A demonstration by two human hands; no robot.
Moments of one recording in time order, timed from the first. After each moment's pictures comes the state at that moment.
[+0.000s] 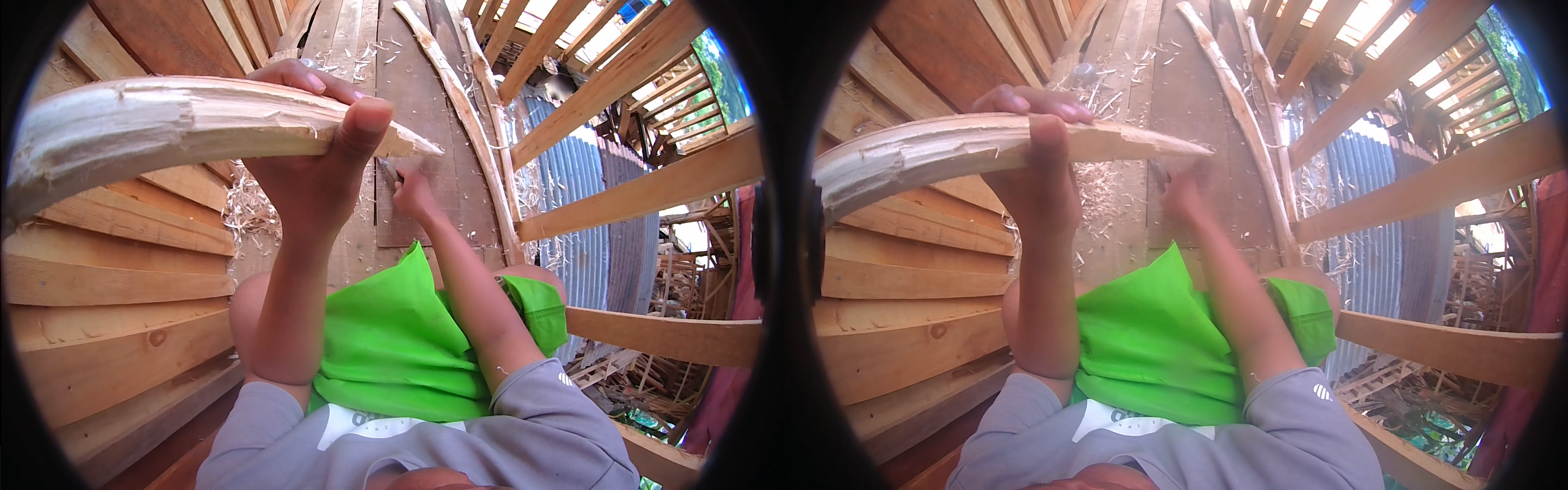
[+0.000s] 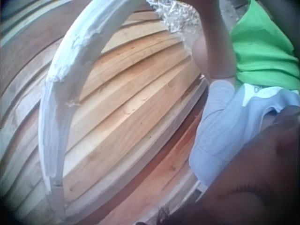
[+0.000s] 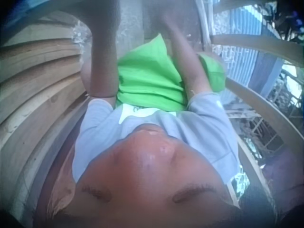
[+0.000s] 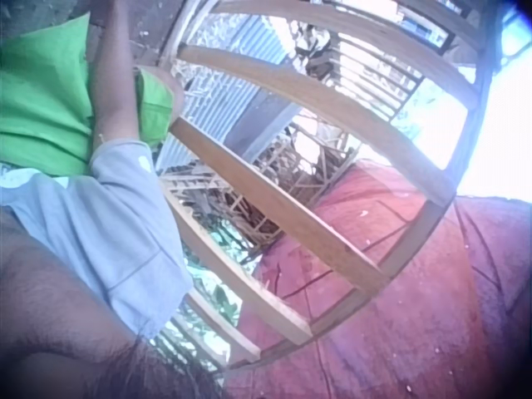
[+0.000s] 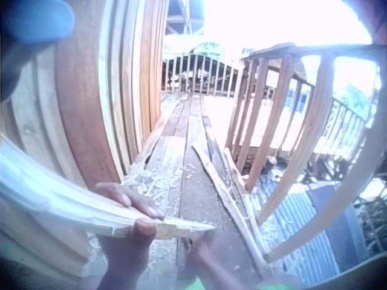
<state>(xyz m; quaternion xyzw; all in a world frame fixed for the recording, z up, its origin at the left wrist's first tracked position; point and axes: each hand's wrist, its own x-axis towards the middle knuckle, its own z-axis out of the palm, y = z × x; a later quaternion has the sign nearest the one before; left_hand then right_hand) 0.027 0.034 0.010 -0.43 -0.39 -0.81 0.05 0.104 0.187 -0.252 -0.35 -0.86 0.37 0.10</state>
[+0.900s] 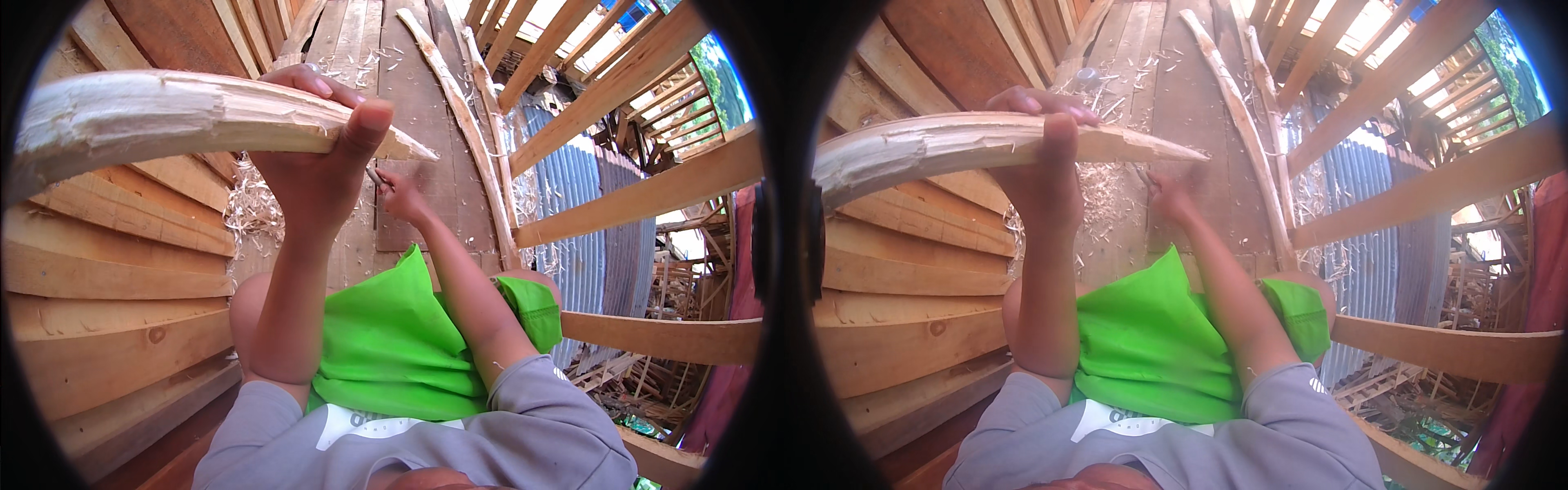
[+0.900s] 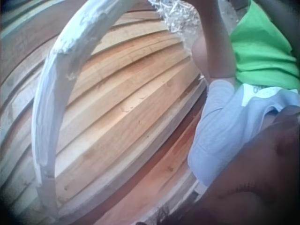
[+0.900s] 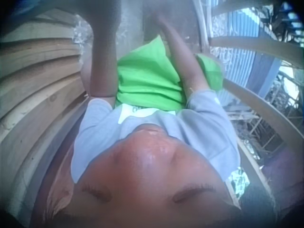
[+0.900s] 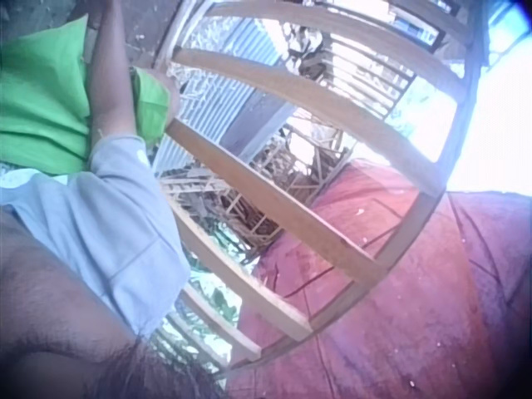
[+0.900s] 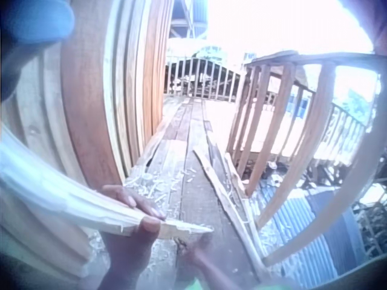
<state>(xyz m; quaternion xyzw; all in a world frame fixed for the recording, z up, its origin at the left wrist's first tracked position) 0.026 0.032 0.014 -0.41 -0.40 -0.82 0.05 0.090 0.190 -0.278 -0.26 -0.86 0.43 0.12</state>
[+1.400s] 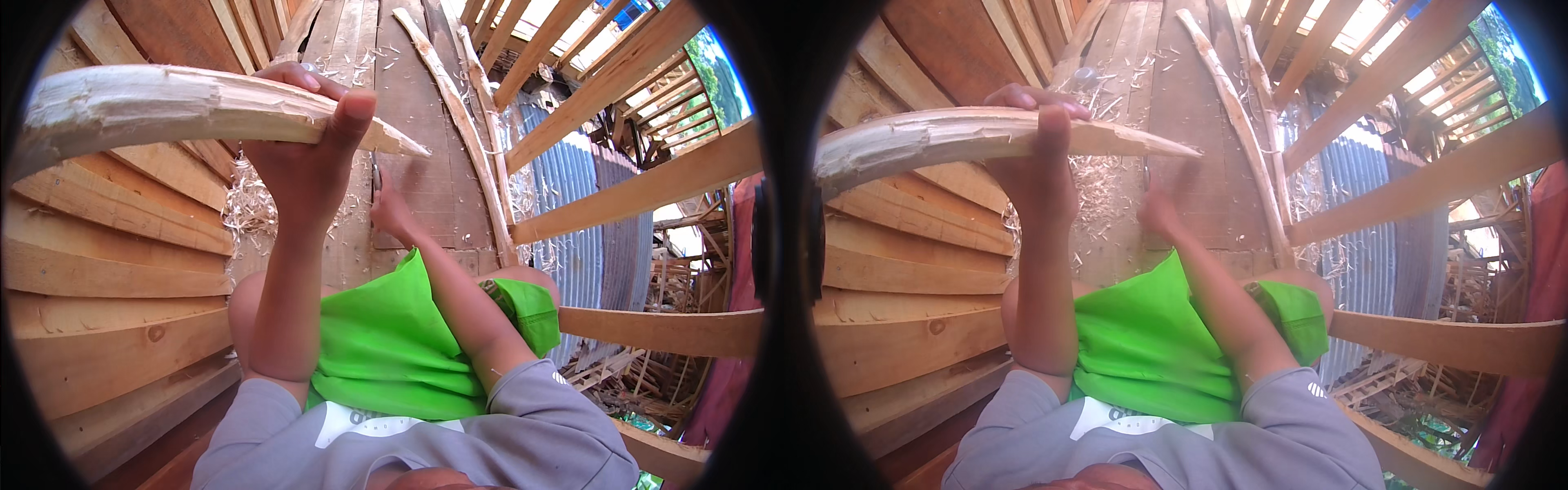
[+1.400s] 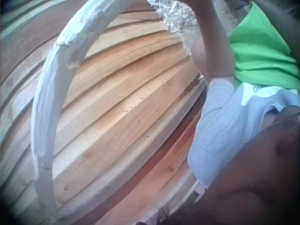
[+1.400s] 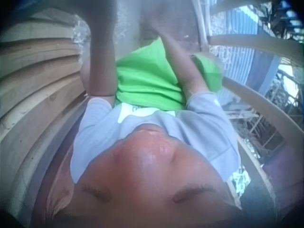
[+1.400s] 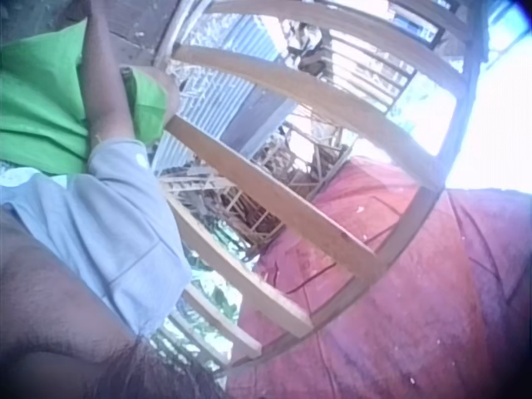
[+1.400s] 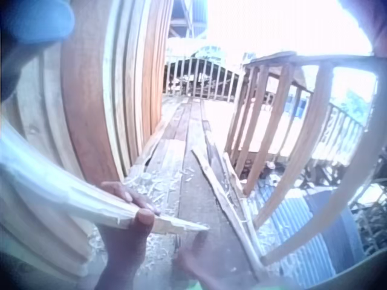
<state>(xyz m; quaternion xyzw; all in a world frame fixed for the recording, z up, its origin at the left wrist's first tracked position) 0.018 0.029 0.009 -0.38 -0.39 -0.84 0.05 0.091 0.143 -0.276 -0.31 -0.84 0.43 0.15</state>
